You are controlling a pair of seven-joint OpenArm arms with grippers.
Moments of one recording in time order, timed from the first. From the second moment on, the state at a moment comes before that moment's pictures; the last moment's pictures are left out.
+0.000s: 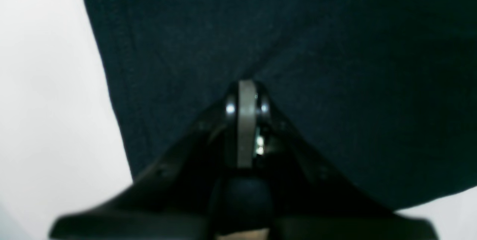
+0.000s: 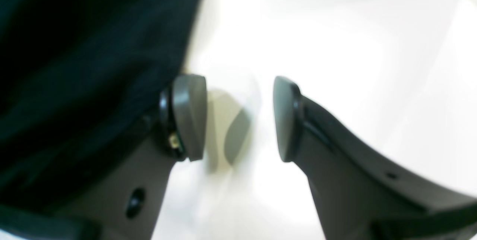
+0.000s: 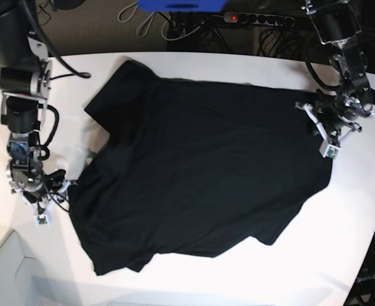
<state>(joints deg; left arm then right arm) 1.6 -12.5 -26.1 80.0 -2.0 -40.6 45.4 32.6 18.8 7.9 34.7 -8.5 18.8 -18.5</state>
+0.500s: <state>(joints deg) 1.6 -13.9 -26.2 80.2 -0.7 -40.0 47.2 14.5 15.5 8.2 81.2 -7.7 9.9 -40.7</state>
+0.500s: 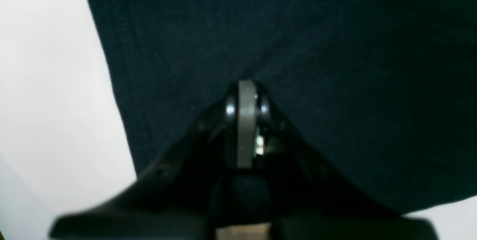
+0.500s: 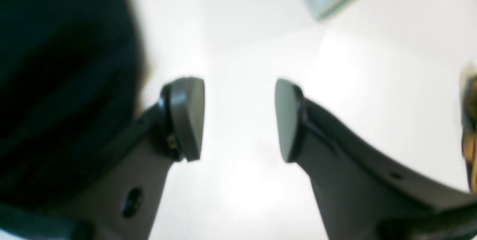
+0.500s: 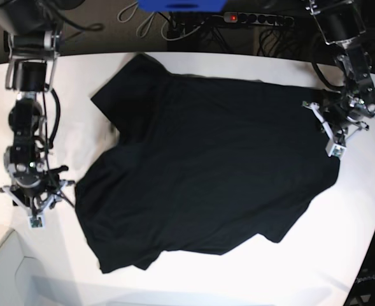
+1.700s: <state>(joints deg) 0.4 -13.8 -26.1 79.9 0.0 -39.8 47.7 -19.0 -1.7 18.1 103.8 -6.5 23.8 -50.9</state>
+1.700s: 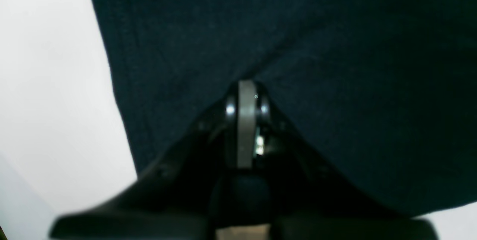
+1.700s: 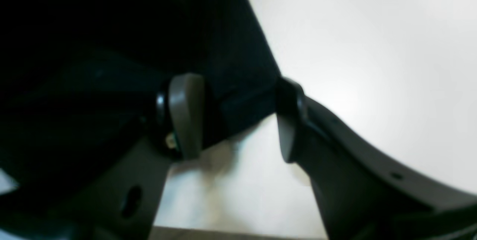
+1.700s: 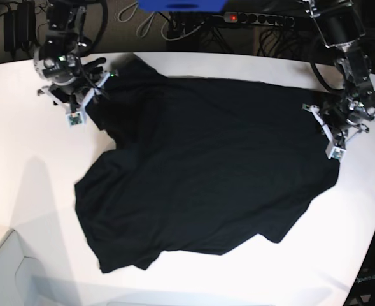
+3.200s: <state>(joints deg) 1.1 -10.9 -26.3 80.6 -0.6 -39.0 46.4 -9.3 -3.0 5.1 111.1 -7.5 26.1 -52.0</state>
